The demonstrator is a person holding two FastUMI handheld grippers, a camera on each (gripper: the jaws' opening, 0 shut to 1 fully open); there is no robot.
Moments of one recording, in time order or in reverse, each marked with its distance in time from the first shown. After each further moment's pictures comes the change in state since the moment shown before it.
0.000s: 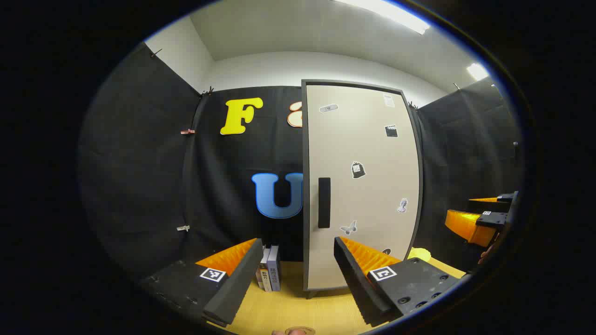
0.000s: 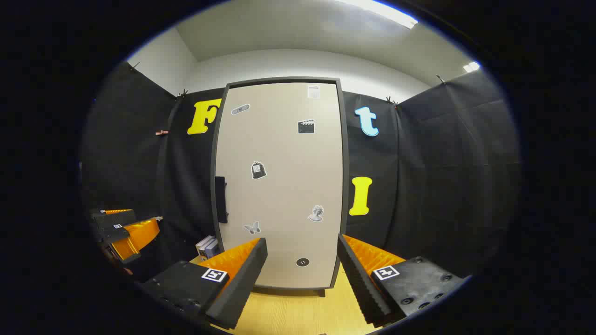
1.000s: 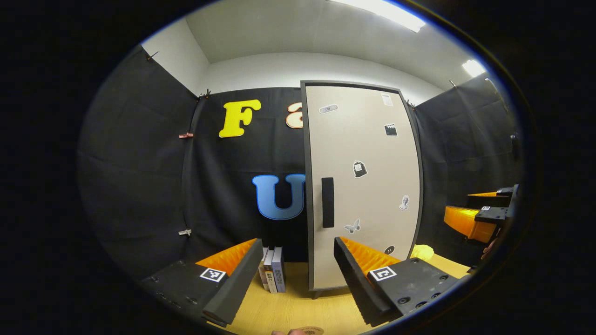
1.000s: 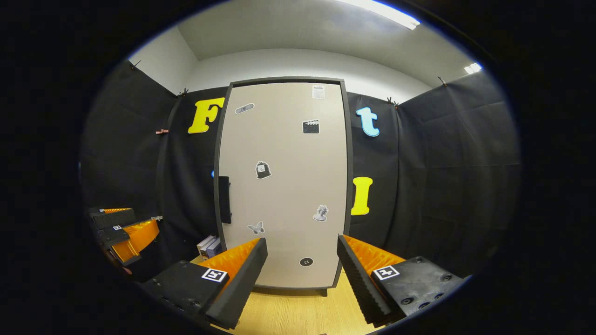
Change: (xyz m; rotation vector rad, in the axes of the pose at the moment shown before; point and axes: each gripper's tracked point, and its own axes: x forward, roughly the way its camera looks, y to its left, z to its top) left arm -0.002 0.016 0.002 0.036 0.007 -0.010; right arm -0.002 0.019 0.003 -0.014 0.001 0.001
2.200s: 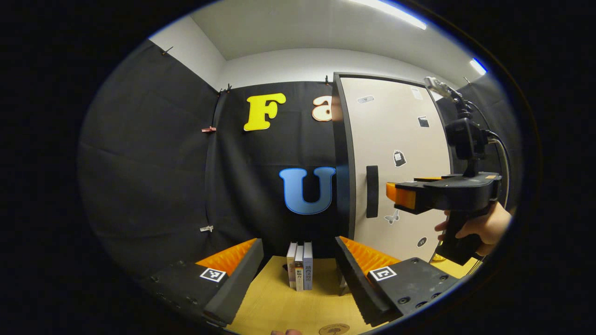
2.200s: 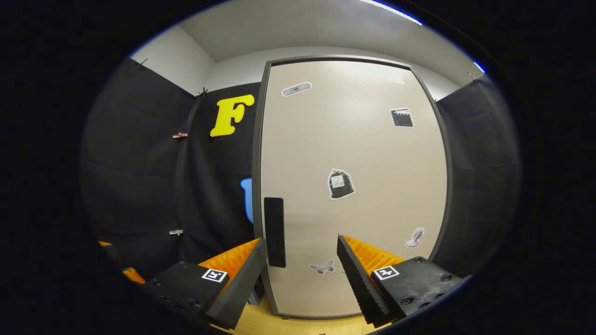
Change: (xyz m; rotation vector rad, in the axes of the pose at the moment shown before) left arm 0.011 0.086 -0.033 -0.004 0.035 0.121; right arm 0.162 0.166 0.001 0.031 -0.021 0.173
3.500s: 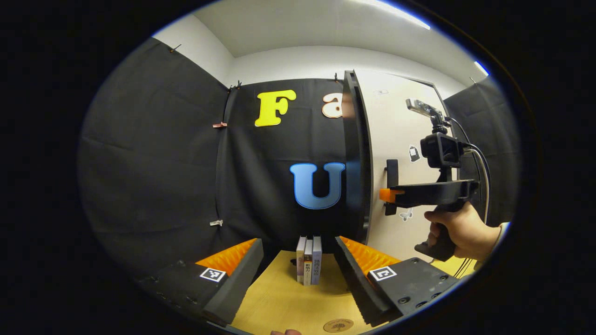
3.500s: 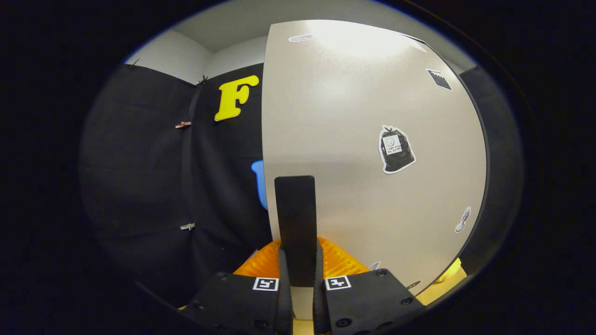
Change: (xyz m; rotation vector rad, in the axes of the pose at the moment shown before) left arm -0.026 0.014 -0.001 -0.006 0.013 0.045; right arm 0.034 0.035 -0.036 0.069 0.118 0.090
